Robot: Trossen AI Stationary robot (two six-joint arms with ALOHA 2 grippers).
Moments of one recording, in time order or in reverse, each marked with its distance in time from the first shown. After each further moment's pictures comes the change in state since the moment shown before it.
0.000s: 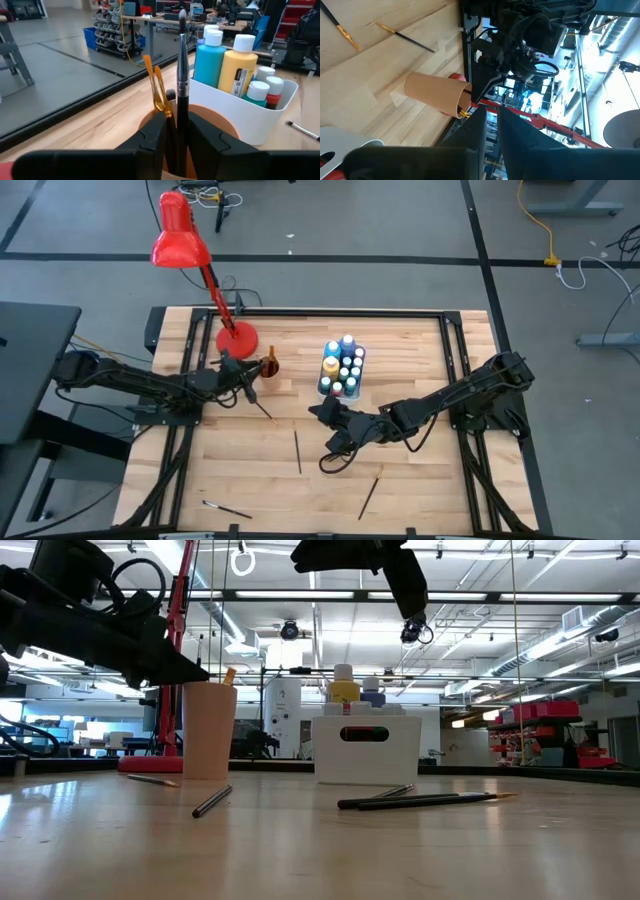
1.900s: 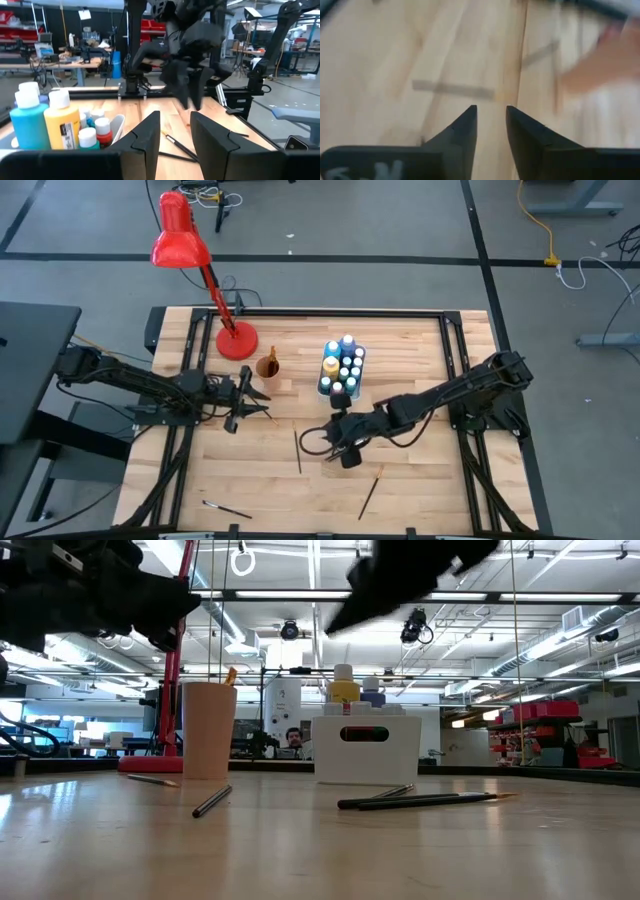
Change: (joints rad) left arm -0.087 0.000 0.001 0.258 0.676 0.099; right arm -0.047 0.005 0.001 -0.314 -0.437 1.318
